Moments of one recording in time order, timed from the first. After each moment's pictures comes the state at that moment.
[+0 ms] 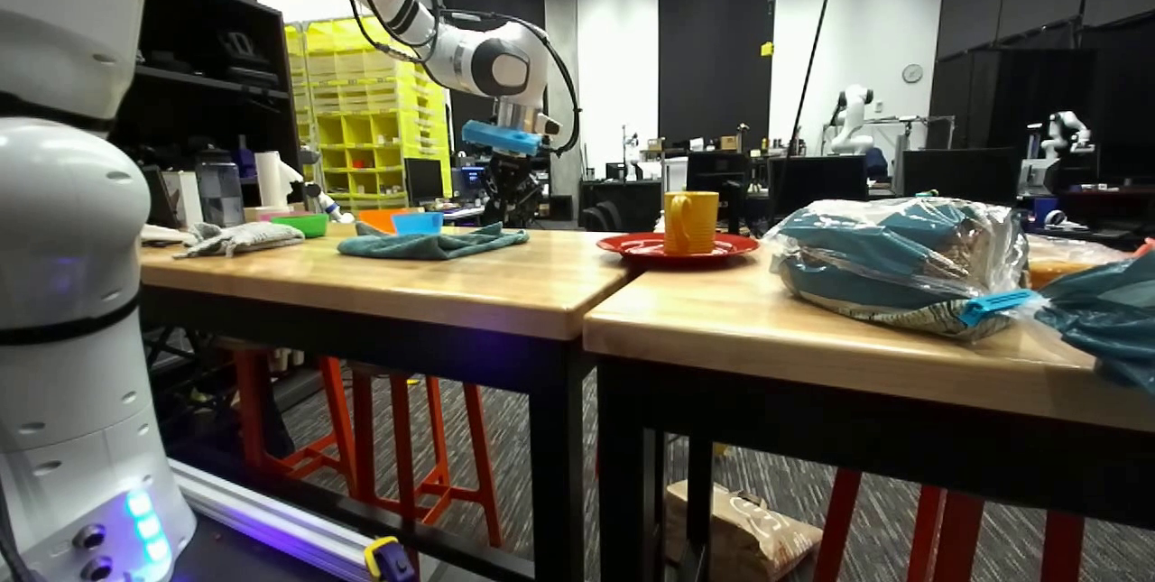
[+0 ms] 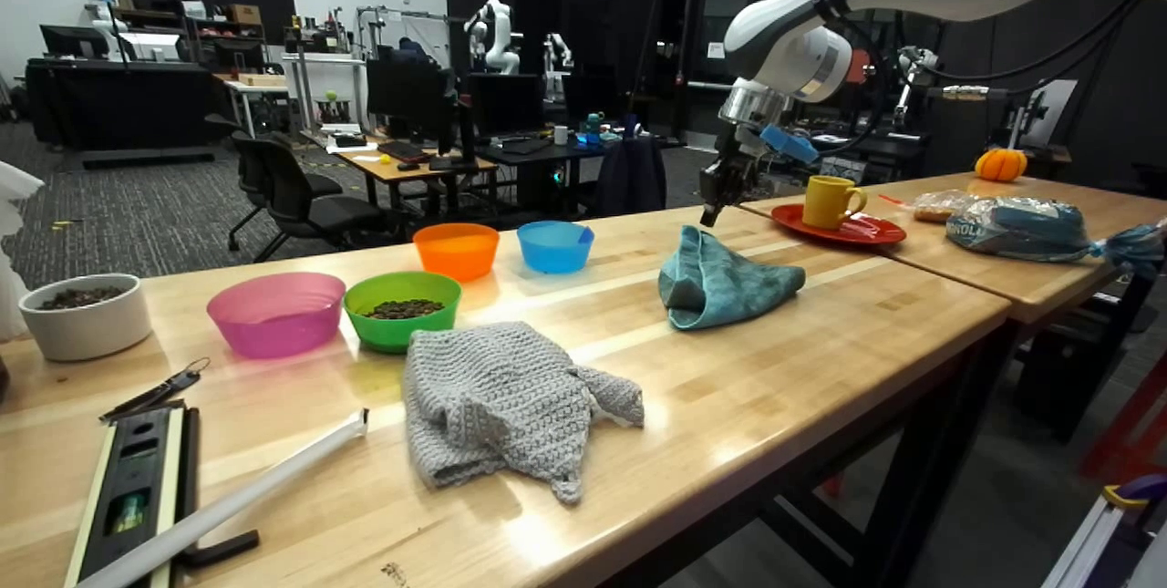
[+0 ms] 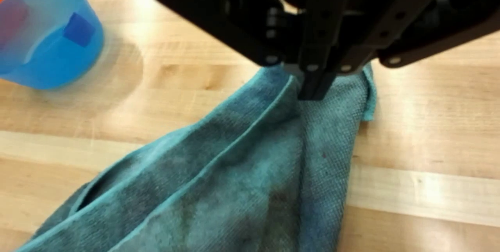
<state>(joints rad) -0.14 0.24 -0.07 -1.77 0.30 2.04 -0.47</state>
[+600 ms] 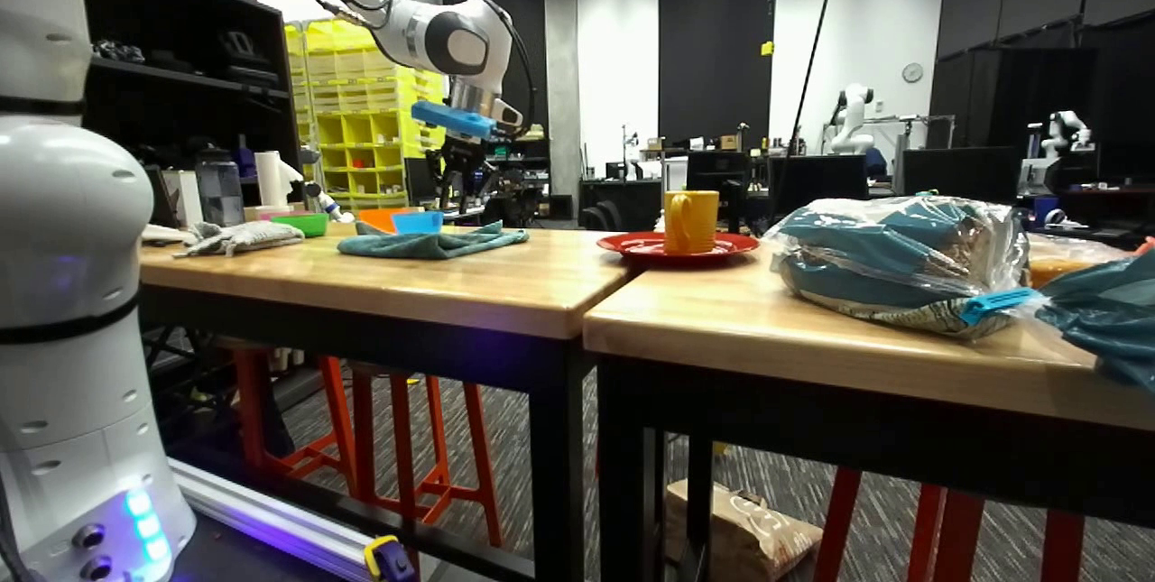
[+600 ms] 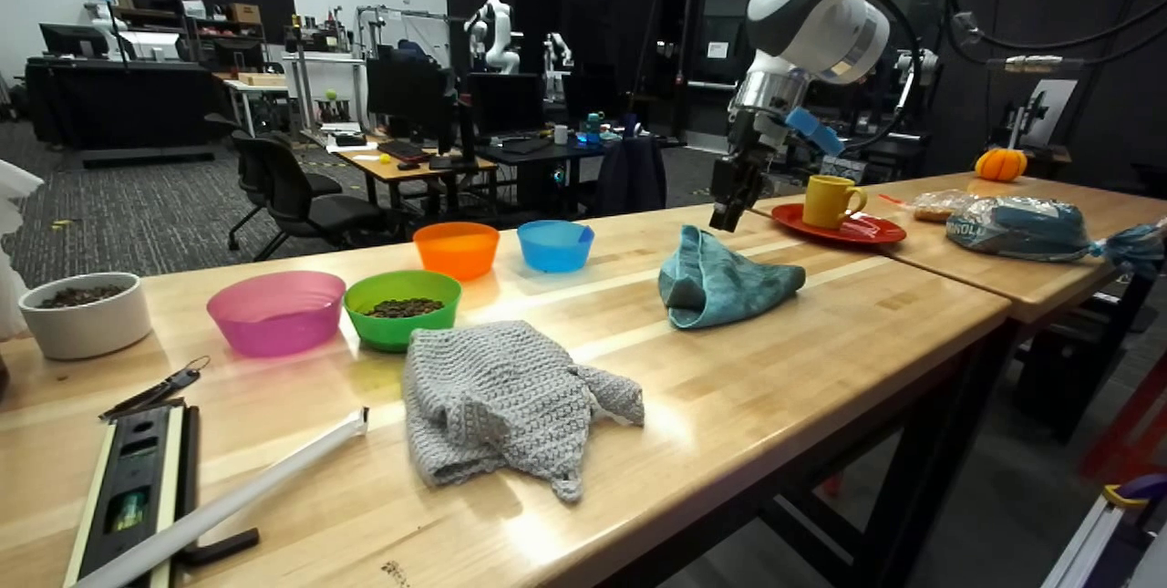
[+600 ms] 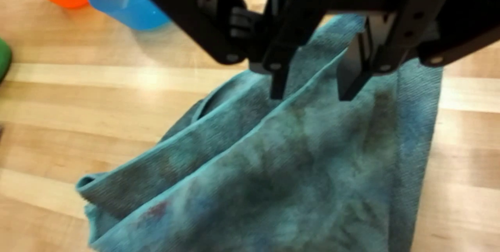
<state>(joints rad) -0.10 0.03 -0.04 -2.00 0.32 1.97 -0.45</state>
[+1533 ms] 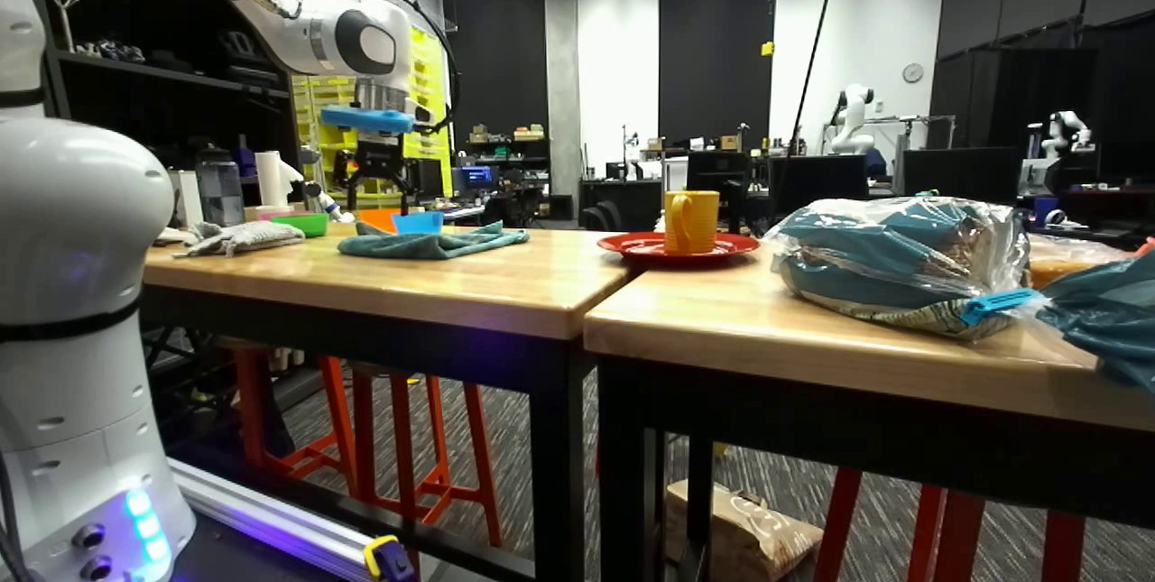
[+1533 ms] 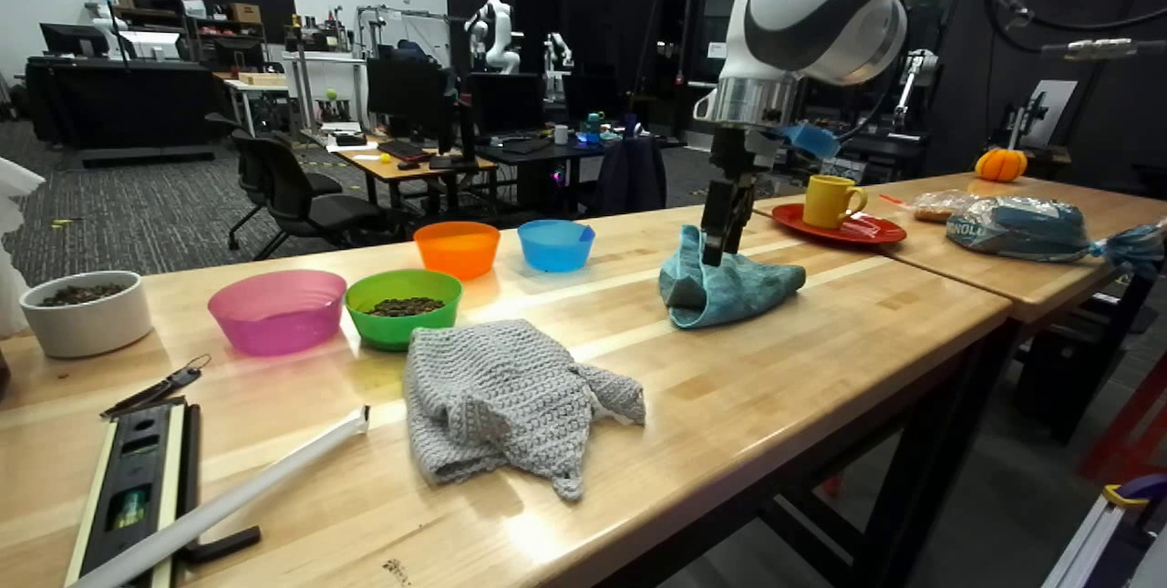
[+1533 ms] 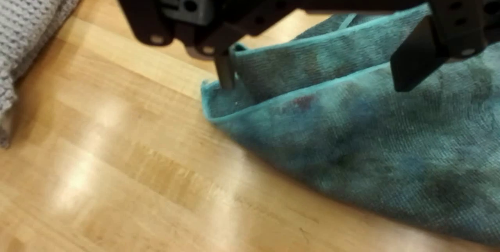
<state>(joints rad) 0.07 -0.19 0.07 -2.26 0.14 2.04 -0.38</state>
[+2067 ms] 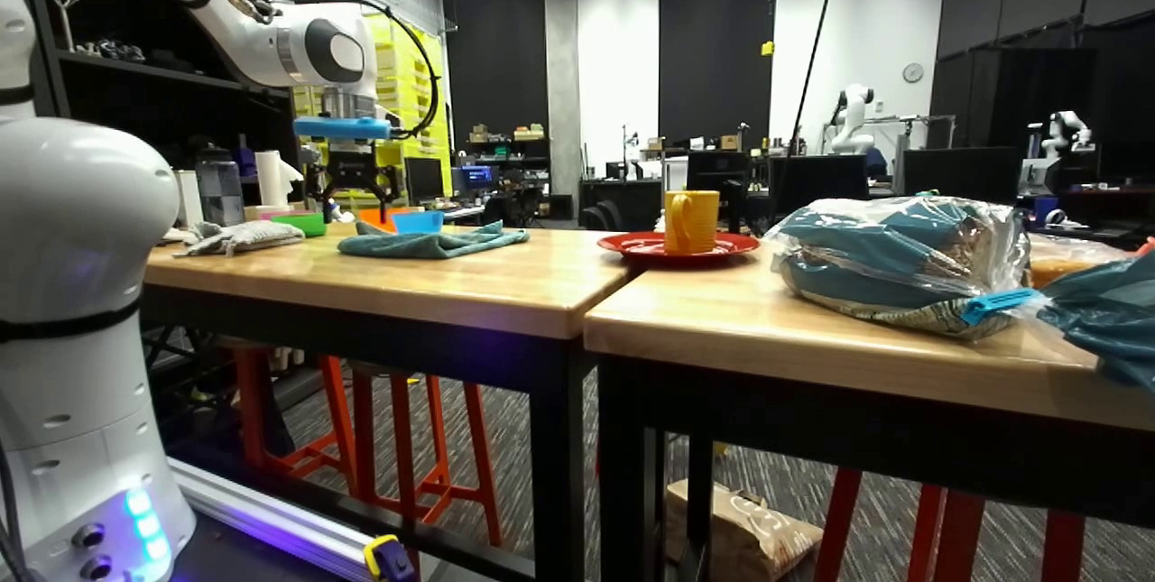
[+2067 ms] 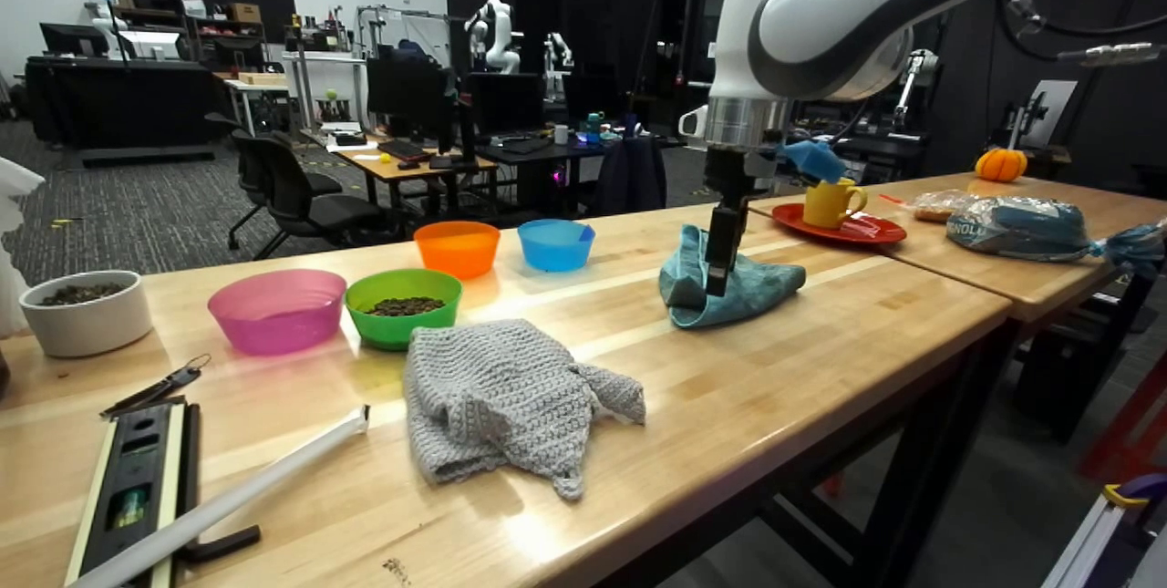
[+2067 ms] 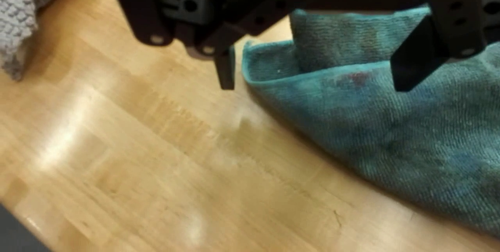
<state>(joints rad) 0.13 -0.23 0.11 -2.35 0.06 2.09 -0.38</state>
